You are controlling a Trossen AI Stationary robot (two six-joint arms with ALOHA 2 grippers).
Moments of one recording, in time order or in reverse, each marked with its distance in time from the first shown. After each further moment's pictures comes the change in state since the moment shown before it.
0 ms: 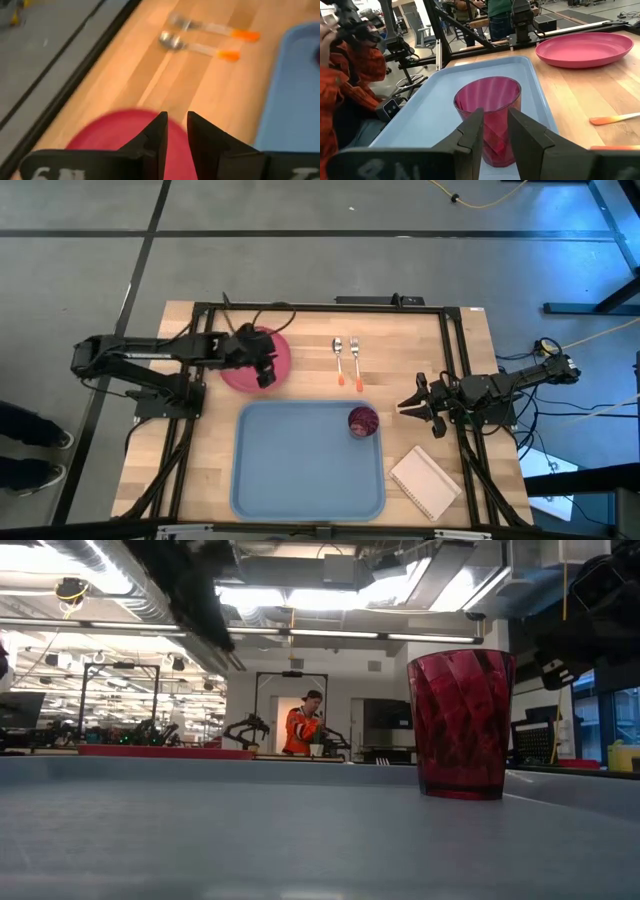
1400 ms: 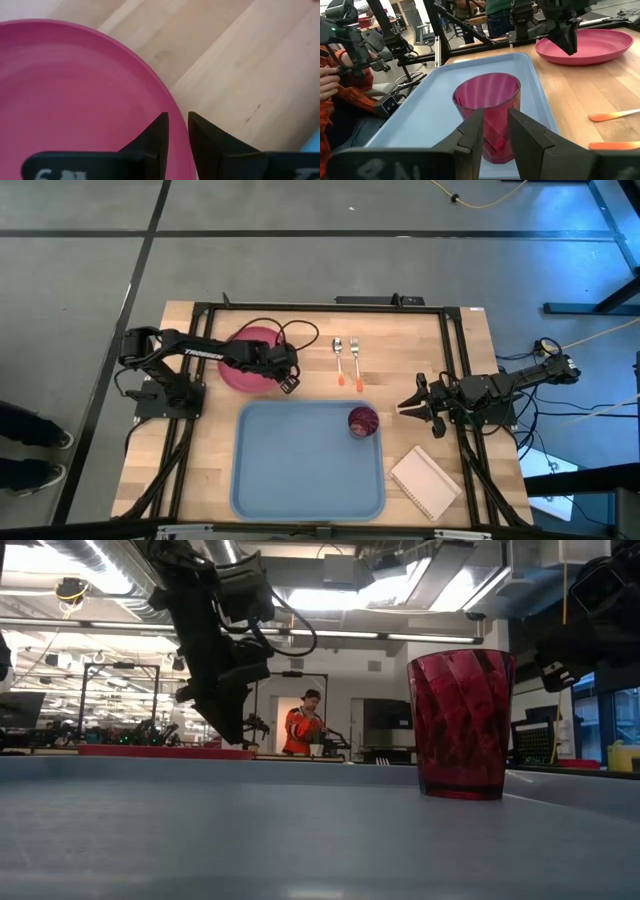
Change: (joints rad) left arm 0.052 0.439 -0.001 0.115 0.130 -0.369; right arm 0.000 0.000 0.001 -0.016 0.000 0.000
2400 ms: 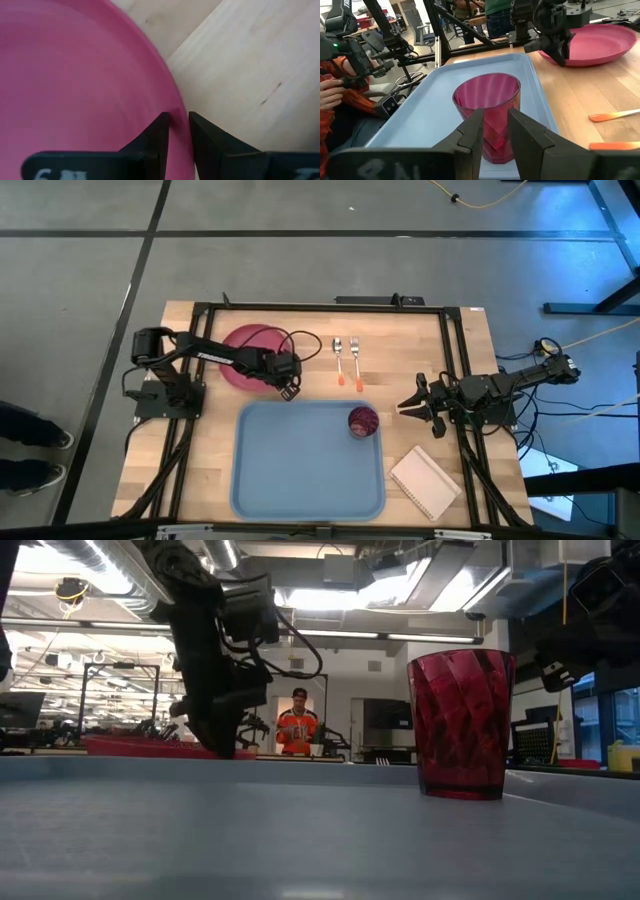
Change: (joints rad) left arm -0.039 0.106 0.001 -0.011 0.001 -0.051; right arm 0.000 -0.002 -0.001 0.001 0.000 0.000
